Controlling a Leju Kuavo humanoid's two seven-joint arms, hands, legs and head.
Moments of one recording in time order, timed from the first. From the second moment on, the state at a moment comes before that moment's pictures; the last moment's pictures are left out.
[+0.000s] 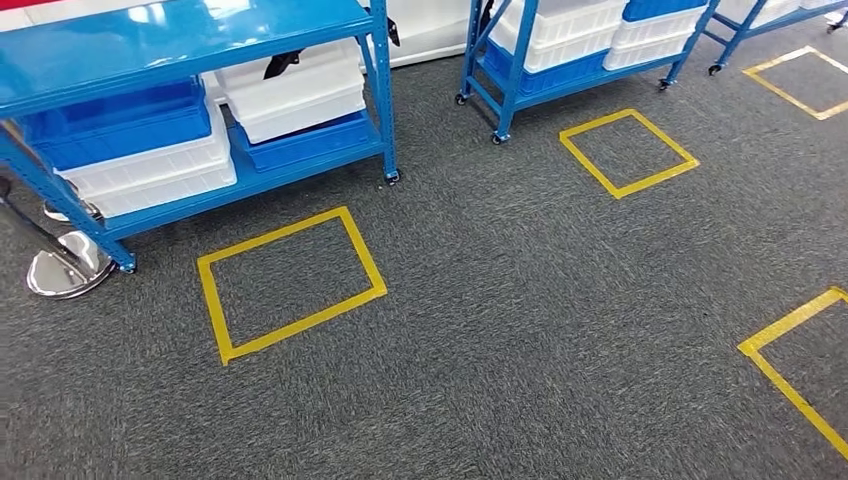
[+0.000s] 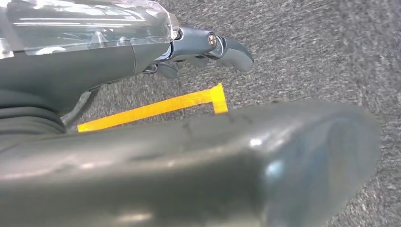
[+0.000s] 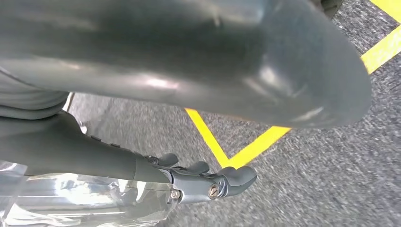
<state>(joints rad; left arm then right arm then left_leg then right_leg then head) -0.06 -0.16 1.40 -0.25 -1.13 0.14 -0.44 -0.01 0.29 -1.43 -0.39 1.24 -0.16 -0.11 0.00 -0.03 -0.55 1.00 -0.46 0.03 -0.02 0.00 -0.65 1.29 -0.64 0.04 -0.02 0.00</state>
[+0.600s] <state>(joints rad) -0.06 -0.16 1.40 -0.25 -1.11 0.11 -0.46 -0.01 0.30 -1.46 -0.41 1.26 -0.16 -0.11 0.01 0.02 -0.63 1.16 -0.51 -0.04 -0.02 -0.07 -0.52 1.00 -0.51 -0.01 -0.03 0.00</state>
